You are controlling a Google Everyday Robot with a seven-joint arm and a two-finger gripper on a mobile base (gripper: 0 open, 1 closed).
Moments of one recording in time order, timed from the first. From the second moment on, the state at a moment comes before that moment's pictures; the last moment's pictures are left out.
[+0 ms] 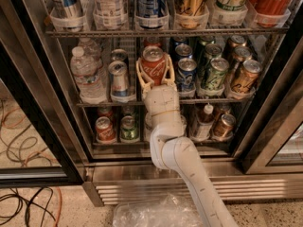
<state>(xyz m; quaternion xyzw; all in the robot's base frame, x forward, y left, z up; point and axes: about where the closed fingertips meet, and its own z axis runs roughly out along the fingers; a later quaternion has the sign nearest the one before) 0.629 -0.032 0.905 -0.08 0.45 0.02 0.89</state>
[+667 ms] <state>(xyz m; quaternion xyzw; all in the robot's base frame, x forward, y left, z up) 0.600 -0.039 0.906 -0.10 0.46 0.03 0.88</state>
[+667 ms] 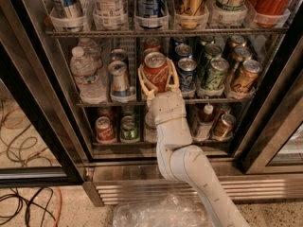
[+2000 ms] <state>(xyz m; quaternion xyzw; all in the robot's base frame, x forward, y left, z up) 0.516 -0.032 0.879 -0.14 0.52 0.09 0.84</state>
